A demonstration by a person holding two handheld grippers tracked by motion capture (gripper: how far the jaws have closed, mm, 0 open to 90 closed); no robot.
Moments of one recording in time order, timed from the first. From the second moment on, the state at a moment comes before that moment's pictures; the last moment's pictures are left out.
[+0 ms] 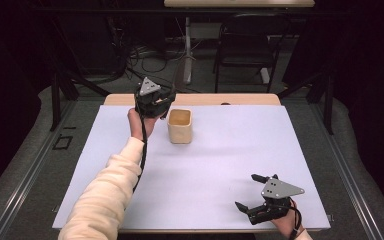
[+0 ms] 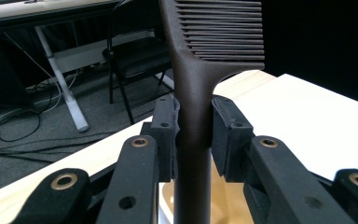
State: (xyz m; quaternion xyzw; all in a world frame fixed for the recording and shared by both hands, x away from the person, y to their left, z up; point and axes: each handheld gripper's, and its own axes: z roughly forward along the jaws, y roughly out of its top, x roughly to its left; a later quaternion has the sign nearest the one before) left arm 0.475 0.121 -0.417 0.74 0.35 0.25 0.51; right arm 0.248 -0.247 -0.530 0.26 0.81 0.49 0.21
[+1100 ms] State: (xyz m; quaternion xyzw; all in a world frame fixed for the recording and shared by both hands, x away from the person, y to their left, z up) left arm 0.480 0.101 -0.423 0.72 0.34 0.25 0.56; right arm 0.248 -0.247 -0.530 0.26 0.81 0.49 0.20
